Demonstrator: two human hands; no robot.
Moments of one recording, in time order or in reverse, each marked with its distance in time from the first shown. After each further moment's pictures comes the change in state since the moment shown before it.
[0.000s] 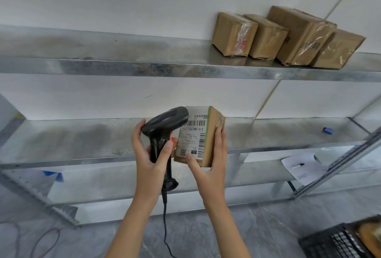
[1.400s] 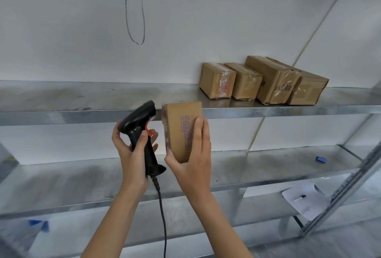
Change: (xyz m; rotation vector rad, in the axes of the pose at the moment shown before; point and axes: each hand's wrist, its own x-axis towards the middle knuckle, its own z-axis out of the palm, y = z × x) left_hand 0.093 0.039 0.026 -0.215 0.152 -0.025; right_hand 0.085 -0.061 0.021 -0.284 0.139 -0.406
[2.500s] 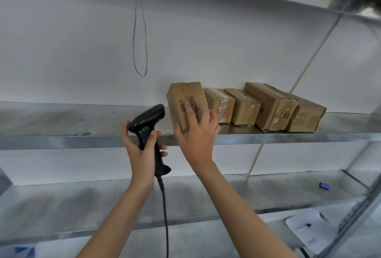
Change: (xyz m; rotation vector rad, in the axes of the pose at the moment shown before) left_hand 0.040 0.022 0.051 0.058 0.002 0.113; right_hand 0.131 0.010 0.021 -0.376 0.133 -0.212
